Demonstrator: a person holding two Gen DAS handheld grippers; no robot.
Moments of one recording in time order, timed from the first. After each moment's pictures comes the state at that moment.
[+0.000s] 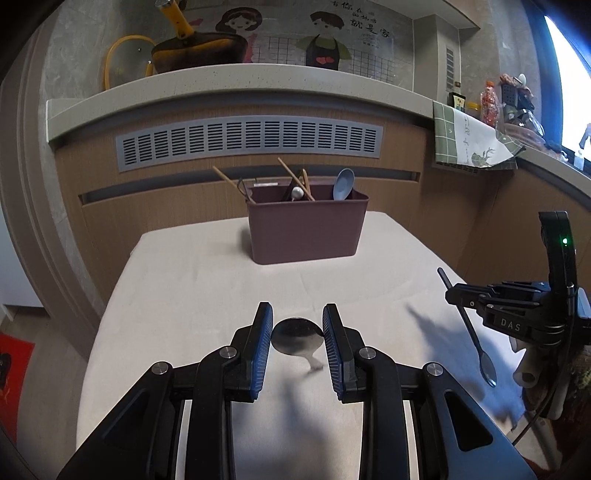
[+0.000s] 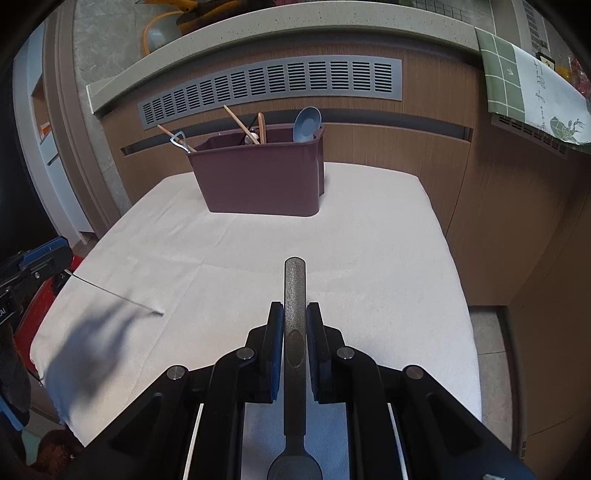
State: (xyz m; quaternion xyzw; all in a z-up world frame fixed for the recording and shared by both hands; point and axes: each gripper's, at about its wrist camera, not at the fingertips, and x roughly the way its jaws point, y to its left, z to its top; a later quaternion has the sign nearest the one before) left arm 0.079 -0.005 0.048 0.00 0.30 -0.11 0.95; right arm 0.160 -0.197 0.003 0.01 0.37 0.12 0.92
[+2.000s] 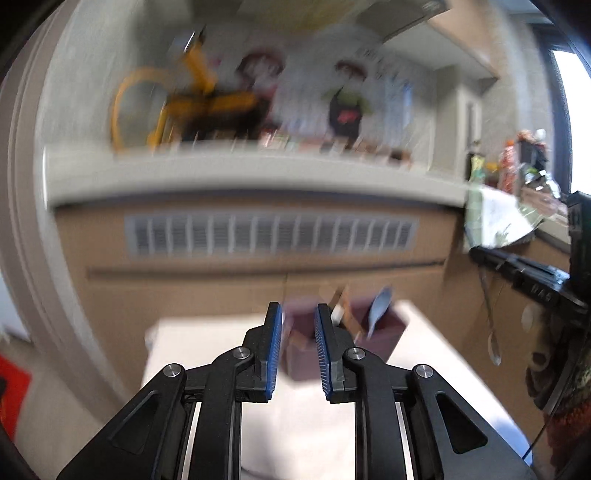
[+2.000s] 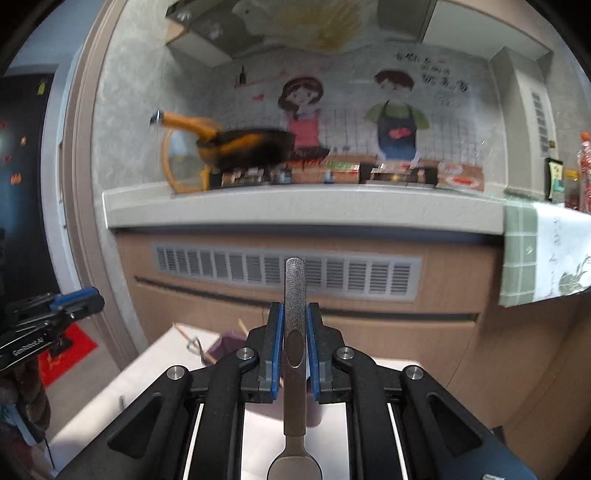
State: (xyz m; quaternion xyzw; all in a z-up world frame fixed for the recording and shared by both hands) left arm 0.189 0.052 0.133 -0.03 0.24 -0.10 0.96; right arm 0.242 -0.178 0.162 0.00 0.18 0.14 0.97
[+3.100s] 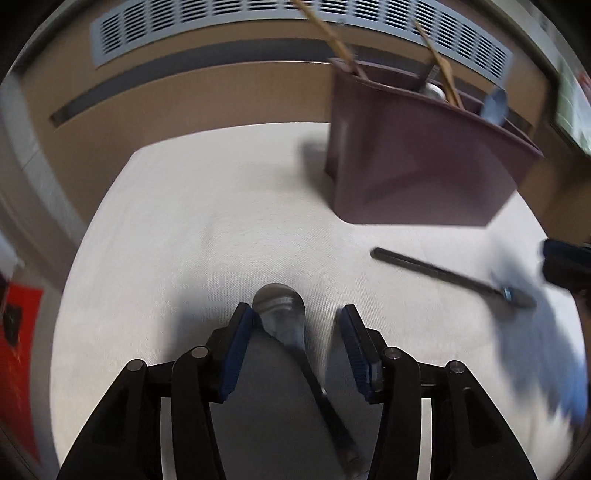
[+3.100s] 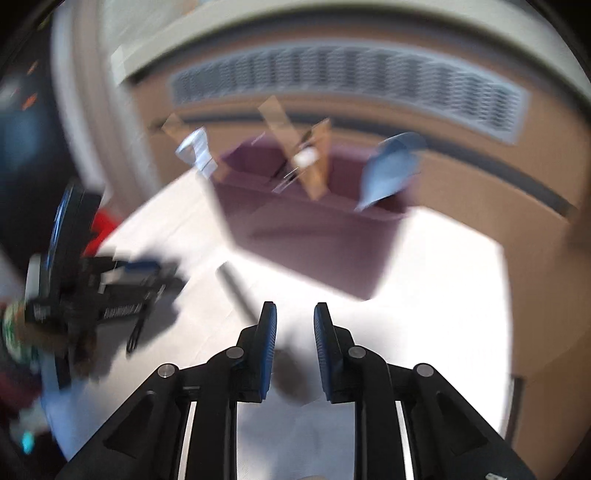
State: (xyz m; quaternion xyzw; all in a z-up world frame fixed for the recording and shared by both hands) left arm 0.262 0.026 -0.050 0.00 0.47 -0.05 0.88; right arm 0.295 -0.141 0.007 -0.08 0.41 0.25 0.88
